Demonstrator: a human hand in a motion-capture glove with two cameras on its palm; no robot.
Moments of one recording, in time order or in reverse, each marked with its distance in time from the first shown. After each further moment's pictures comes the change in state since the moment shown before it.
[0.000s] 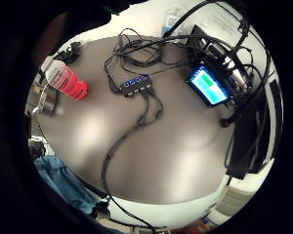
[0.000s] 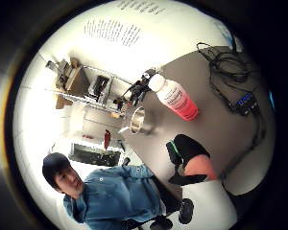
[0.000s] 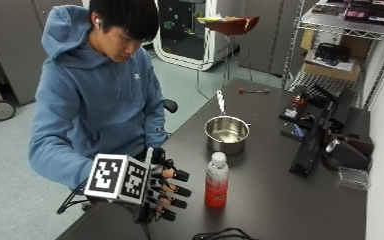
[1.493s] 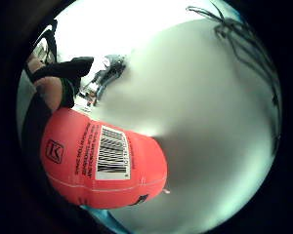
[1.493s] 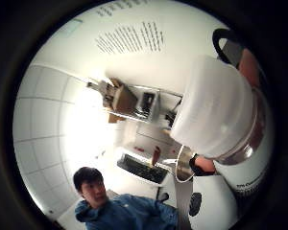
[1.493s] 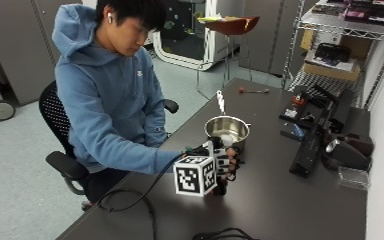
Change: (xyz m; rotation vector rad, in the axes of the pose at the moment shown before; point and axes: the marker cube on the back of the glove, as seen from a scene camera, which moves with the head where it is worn) arm -0.111 -0.100 0.178 0.102 -0.574 0.001
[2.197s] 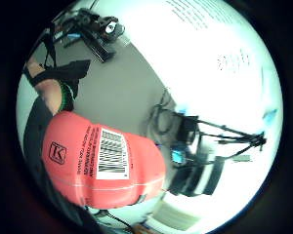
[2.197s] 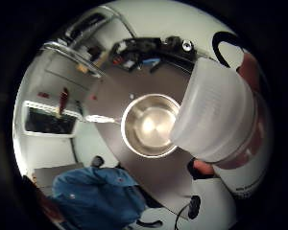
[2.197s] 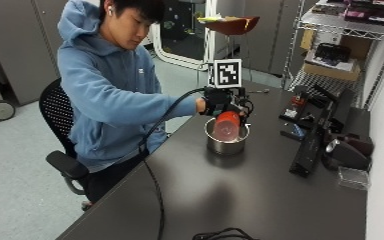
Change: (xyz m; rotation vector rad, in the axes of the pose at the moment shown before) arm -0.174 -0.031 0.074 -0.567 1.326 -0.460
